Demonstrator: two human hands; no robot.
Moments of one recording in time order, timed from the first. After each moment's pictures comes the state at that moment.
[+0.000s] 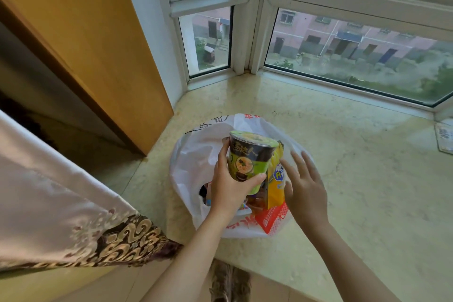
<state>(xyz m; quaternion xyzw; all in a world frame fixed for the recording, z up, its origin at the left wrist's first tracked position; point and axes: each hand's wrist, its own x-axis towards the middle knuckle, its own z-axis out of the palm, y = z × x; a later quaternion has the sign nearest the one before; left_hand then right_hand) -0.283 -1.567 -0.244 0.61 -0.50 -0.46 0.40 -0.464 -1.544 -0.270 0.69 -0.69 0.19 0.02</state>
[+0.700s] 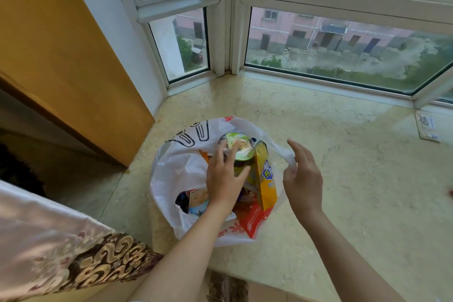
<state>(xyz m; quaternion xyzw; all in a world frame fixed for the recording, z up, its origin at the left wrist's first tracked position) -0.329 -1.609 -0.295 0.63 -0.71 -0.18 0.27 -0.486 -1.566 -0.241 0.55 -0.75 0.37 -0.08</state>
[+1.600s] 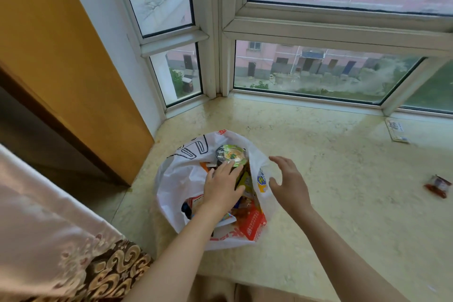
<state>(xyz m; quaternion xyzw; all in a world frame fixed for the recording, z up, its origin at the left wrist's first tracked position) -0.308 -1.586 -0.243 0.53 -0.83 -0.17 0.02 -0.479 -1.529 -0.217 0.56 -0.75 0.30 -0.19</state>
